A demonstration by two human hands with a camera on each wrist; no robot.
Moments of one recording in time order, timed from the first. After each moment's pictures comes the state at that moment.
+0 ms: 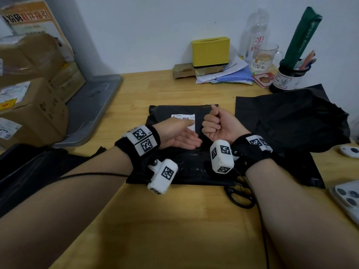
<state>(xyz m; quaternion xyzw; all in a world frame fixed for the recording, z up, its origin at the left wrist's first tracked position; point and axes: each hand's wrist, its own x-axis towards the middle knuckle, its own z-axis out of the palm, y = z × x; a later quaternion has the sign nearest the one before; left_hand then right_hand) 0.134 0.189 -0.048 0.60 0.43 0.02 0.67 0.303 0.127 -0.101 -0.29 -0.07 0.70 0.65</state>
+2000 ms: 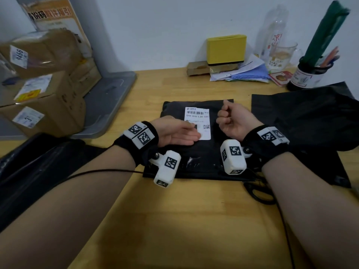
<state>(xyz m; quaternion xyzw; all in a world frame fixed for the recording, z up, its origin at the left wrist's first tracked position) 0.090 0.213 -0.056 0.58 0.44 0.05 0.68 0.276 0.132 -0.080 -0.42 -0.04 0.58 0.70</state>
